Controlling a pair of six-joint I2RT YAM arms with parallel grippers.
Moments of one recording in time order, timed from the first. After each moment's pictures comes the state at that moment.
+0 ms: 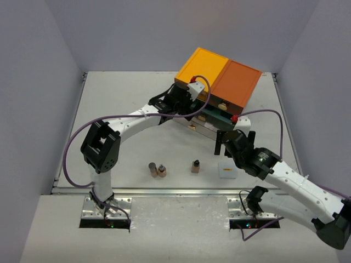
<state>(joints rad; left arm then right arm) -0.68 1.87 1.50 -0.22 -0.17 0.19 0.77 0.85 0.69 -0.65 0.62 0.57</state>
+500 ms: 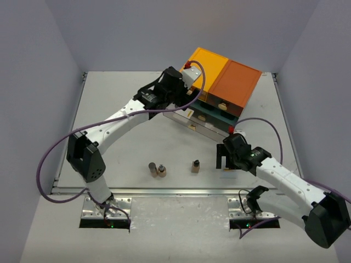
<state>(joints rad) -0.68 1.70 1.62 -0.42 -0.22 0.24 0.57 0.96 0.52 -0.68 0.27 0.54</state>
